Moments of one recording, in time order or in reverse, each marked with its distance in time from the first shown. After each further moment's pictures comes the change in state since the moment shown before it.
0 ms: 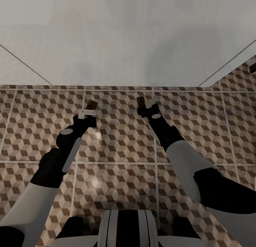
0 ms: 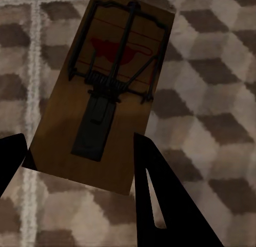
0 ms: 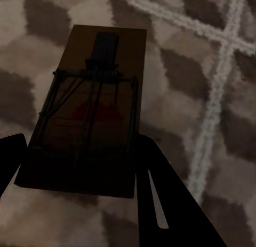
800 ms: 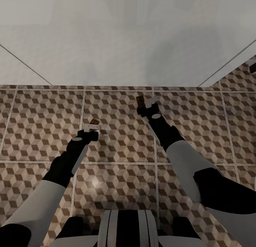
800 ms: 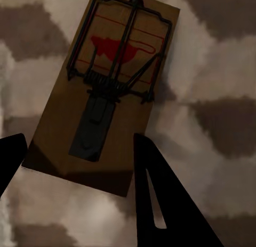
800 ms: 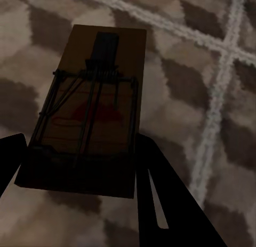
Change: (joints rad) left arm -0.007 -0.041 0.015 0.307 -0.056 -0.013 0.003; right arm 0.001 0.000 0.004 -0.003 0.000 -0.020 0.002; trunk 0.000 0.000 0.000
